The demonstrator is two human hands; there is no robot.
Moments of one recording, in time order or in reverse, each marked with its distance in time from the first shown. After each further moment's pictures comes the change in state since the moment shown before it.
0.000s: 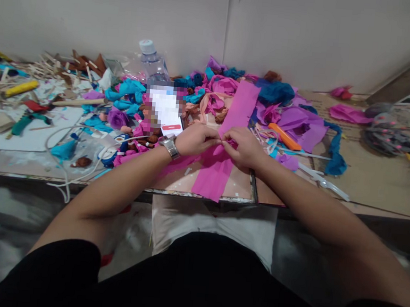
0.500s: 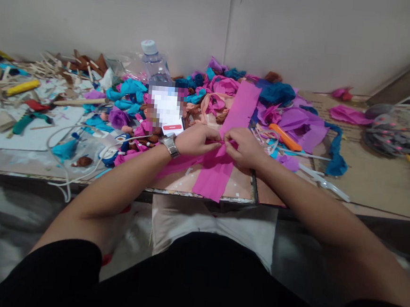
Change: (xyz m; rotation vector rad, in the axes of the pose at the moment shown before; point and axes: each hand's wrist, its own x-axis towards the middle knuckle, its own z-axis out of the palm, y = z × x) left_hand 0.000 -0.006 -0.002 -0.018 -0.038 0.073; right_hand 0.000 0.000 -0.001 -0.002 -0.025 0.008
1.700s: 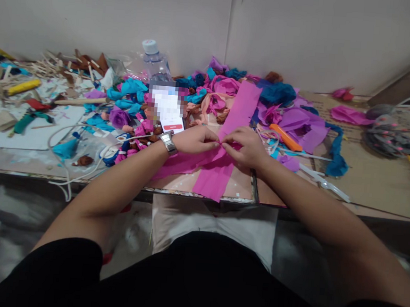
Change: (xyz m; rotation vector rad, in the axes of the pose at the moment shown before) left_hand 0.001 -0.004 -0.012 -0.134 -0.182 -0.036; right_hand -0.003 -0.005 -0.003 -0.008 0.104 -0.048
